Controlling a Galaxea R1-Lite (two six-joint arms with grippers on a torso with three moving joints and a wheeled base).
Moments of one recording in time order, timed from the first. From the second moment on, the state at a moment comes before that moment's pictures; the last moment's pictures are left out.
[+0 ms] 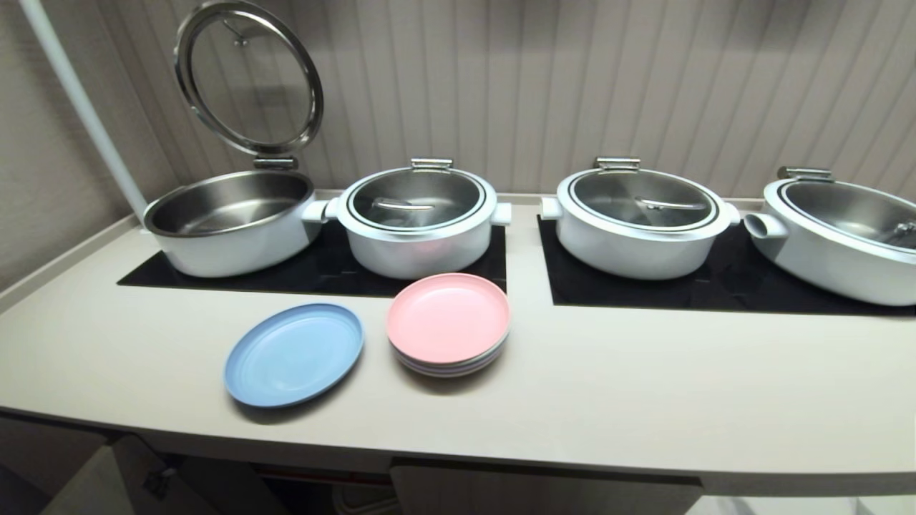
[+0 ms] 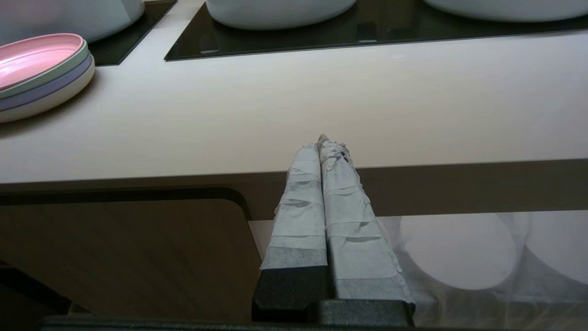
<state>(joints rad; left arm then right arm) 0.00 0.06 0.00 -0.02 -0.07 0.26 0.00 0.00 0.00 0.00 -0.06 0.08</state>
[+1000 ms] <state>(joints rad) 0.00 0.00 0.00 0.01 -0.06 0.17 0.00 0.00 0.00 0.00 -0.06 0.08</state>
